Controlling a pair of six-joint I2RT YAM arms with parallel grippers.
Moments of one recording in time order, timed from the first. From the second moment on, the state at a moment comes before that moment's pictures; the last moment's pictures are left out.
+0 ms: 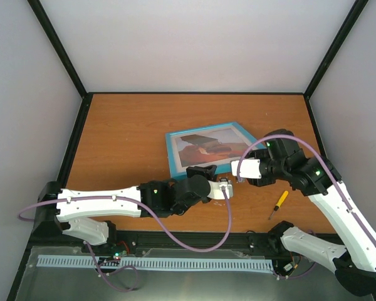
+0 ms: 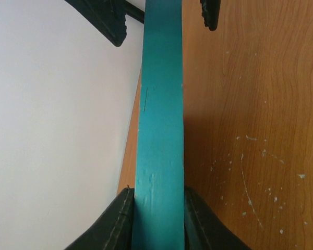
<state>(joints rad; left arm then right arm) -1.40 1.34 1.11 -0.28 -0.70 0.70 0.59 0.94 1.25 -1.18 -0.10 -1.20</state>
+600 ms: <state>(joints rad) -1.40 1.33 1.11 -0.18 -0.64 0.69 0.60 0.88 1.20 -1.11 0.00 -1.30</state>
